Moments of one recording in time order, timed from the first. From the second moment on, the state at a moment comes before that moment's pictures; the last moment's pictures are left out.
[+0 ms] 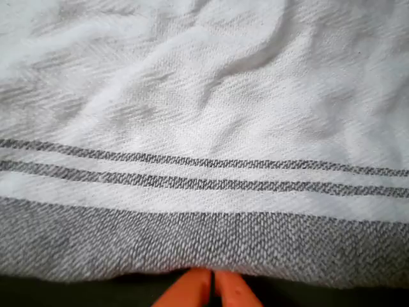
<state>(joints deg) -0.4 191.2 179.6 78.6 -93.6</state>
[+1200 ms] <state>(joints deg) -4.0 183.9 170.3 81.1 -92.6</state>
